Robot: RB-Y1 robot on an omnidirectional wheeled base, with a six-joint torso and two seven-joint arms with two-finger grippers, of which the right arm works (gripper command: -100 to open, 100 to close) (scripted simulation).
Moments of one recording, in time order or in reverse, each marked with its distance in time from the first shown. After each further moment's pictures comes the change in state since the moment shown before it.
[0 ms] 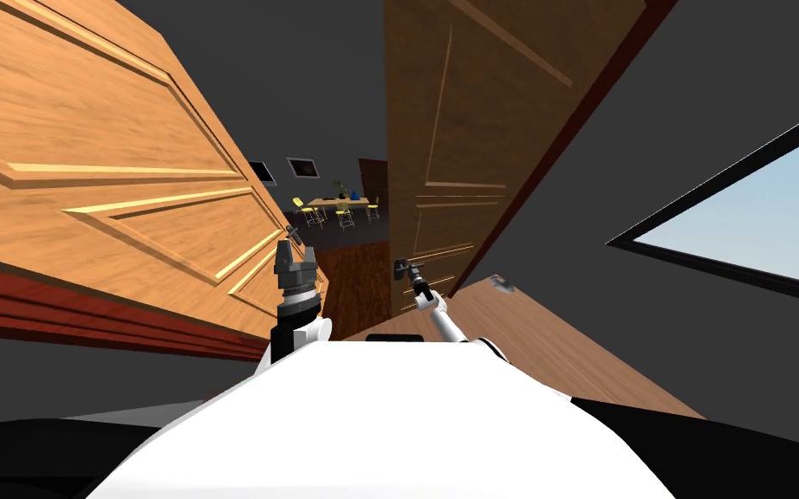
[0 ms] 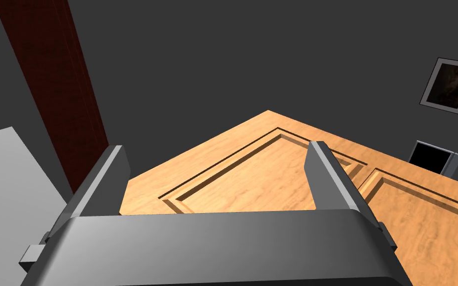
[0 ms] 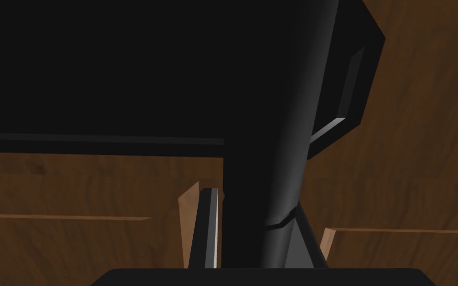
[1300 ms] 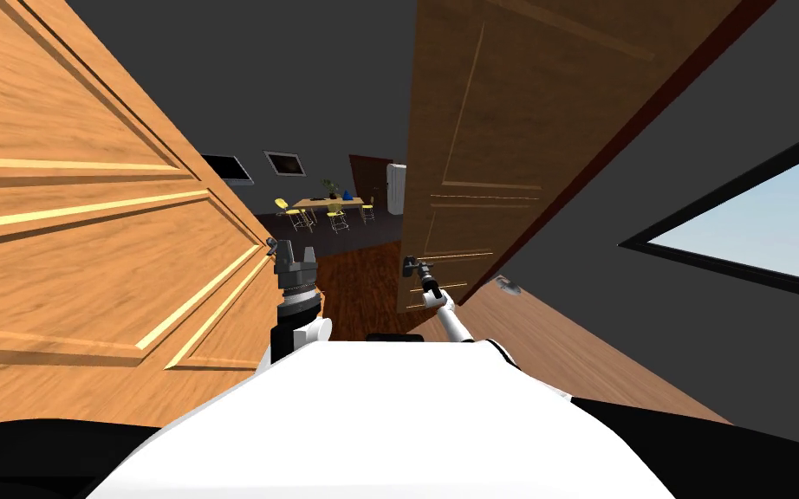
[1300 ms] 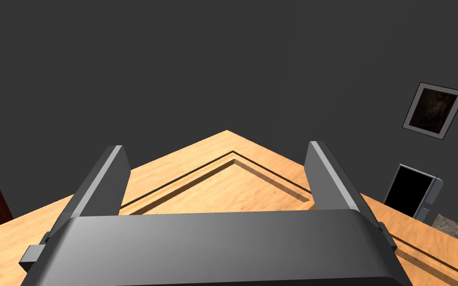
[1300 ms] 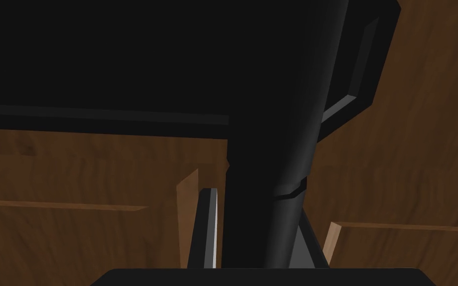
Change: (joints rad) arm -0.004 -0.033 -0.133 0.003 -0.023 0.009 0.042
